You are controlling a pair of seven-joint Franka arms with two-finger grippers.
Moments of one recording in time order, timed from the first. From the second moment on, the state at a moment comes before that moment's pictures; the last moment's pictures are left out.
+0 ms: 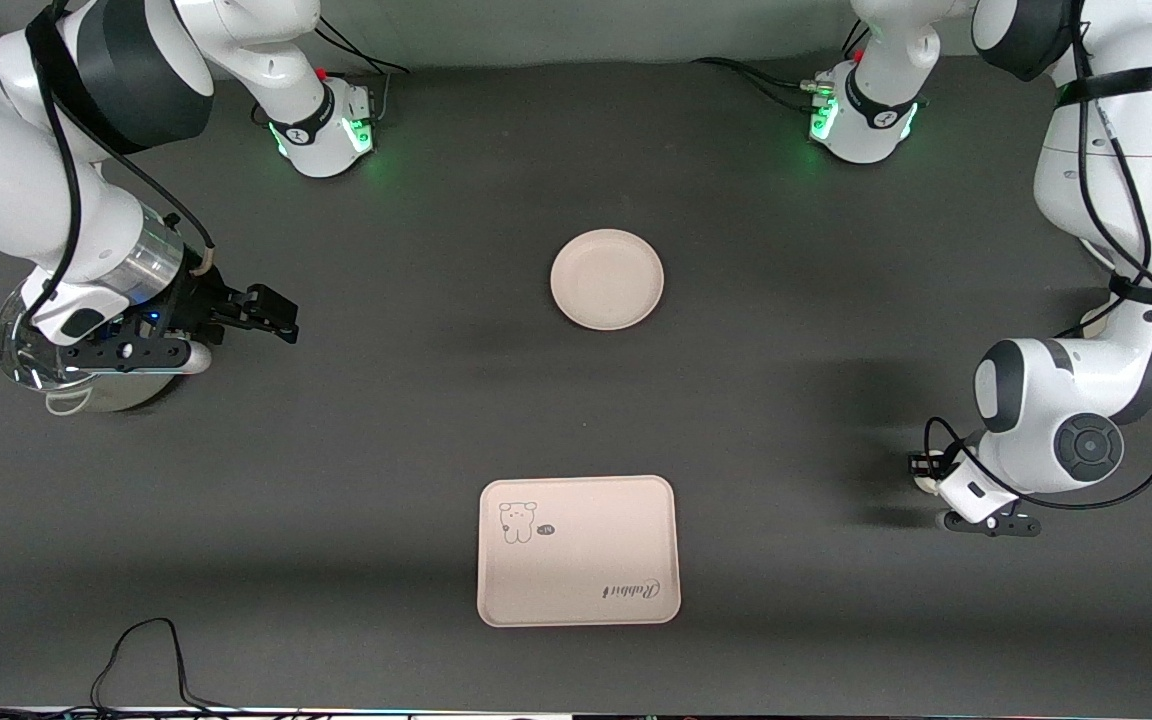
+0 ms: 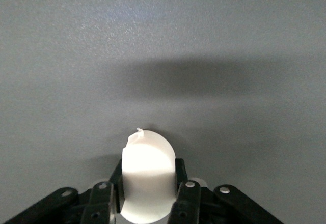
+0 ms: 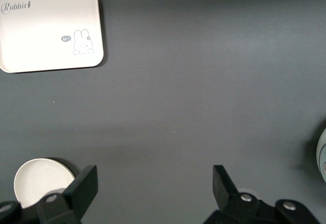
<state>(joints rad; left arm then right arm) 0.08 0.72 -0.07 -1.63 0.07 2.26 0.04 0.06 0.07 0.18 -1.69 0.06 1.78 0.30</state>
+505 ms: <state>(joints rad) 0.06 0.50 -0.09 -1.60 0.06 1.96 0.03 0.08 0.08 0.18 -1.70 0.06 1.79 0.31</state>
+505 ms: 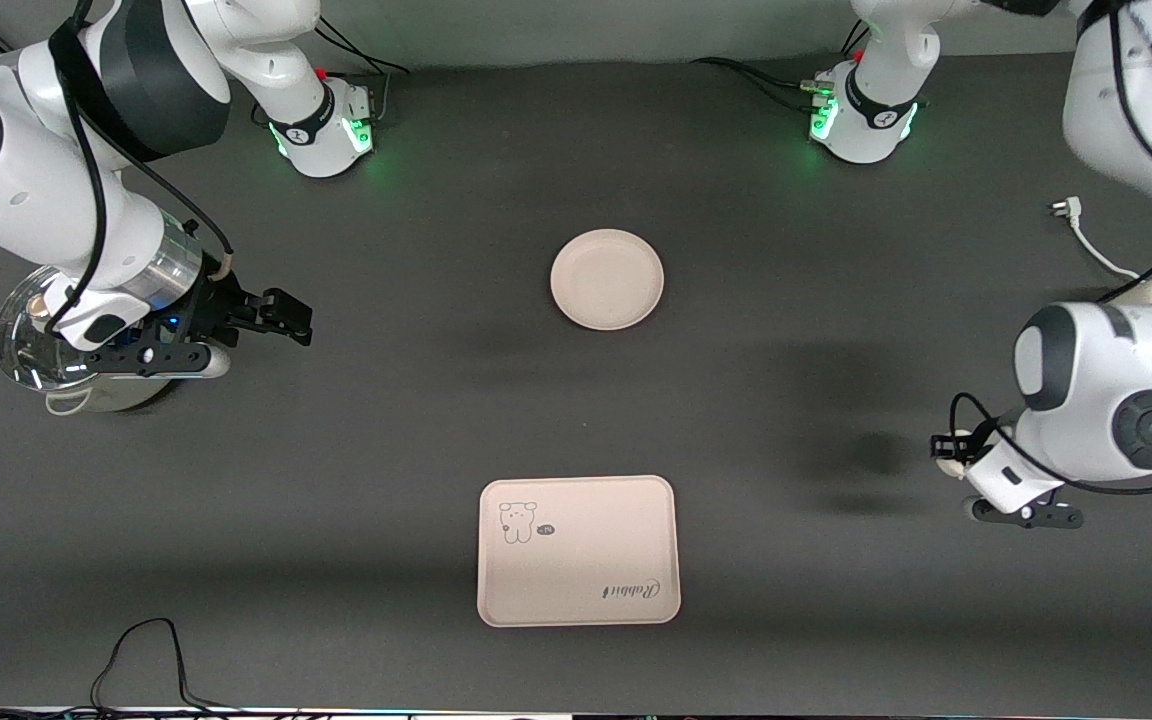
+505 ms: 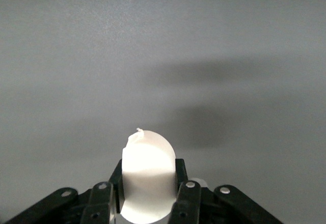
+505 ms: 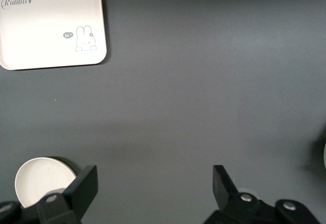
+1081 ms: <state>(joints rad) 0.04 0.17 -0.33 -1.60 0.02 1.63 -0.27 0.10 0.10 0.18 -1.72 0.06 1.79 0.31</state>
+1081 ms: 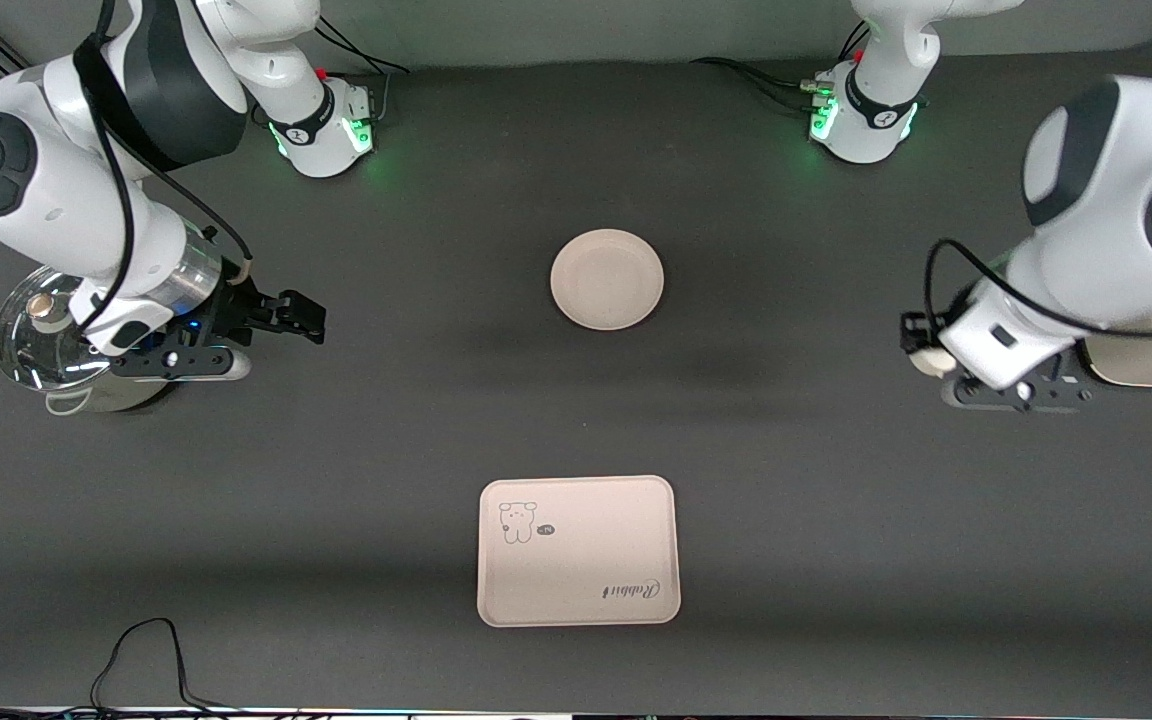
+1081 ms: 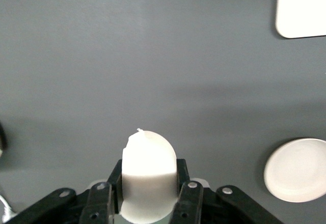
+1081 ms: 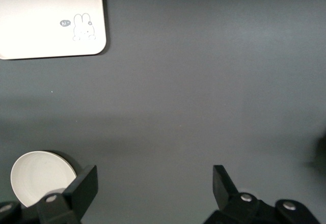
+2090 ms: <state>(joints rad) -0.37 0.33 -0.50 -1.88 0.00 2.09 -1.11 0.17 0.14 0.19 -1.78 0.06 1.92 0.39</state>
